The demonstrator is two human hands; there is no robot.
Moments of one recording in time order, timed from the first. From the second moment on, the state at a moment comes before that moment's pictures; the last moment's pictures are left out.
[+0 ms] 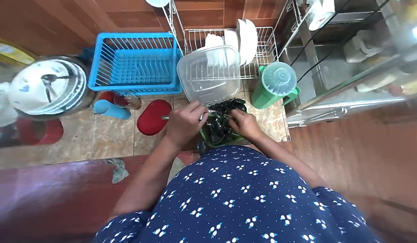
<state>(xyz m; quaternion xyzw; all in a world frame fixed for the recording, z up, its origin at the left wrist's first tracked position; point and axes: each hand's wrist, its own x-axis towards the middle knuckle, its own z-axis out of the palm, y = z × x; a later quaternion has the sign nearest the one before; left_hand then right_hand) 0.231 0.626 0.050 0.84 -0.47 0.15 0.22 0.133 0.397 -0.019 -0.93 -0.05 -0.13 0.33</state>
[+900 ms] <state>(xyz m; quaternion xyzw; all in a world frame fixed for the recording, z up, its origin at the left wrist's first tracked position) 0.231 0.580 0.080 0.80 -0.59 0.03 0.08 0.078 0.347 0.014 -0.95 -0.03 -0.10 0.29</state>
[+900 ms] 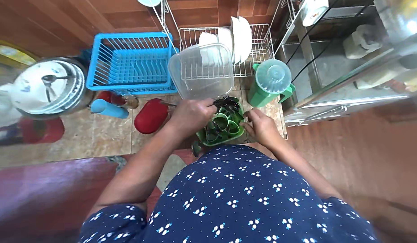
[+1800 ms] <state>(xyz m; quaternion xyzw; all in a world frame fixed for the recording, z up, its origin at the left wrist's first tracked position) 0.194 0.592 0.047 0.91 -0.39 -0.10 0.04 0.139 0.404 -0.001 -0.96 -0.15 0.01 0.24</state>
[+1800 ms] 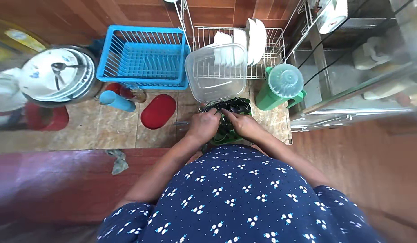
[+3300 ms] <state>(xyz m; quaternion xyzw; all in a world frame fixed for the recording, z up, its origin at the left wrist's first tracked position) 0.225 0.607 0.033 0.89 -0.44 -0.04 0.08 0.102 0.354 0.002 -0.94 -0.01 -0.27 0.21</state>
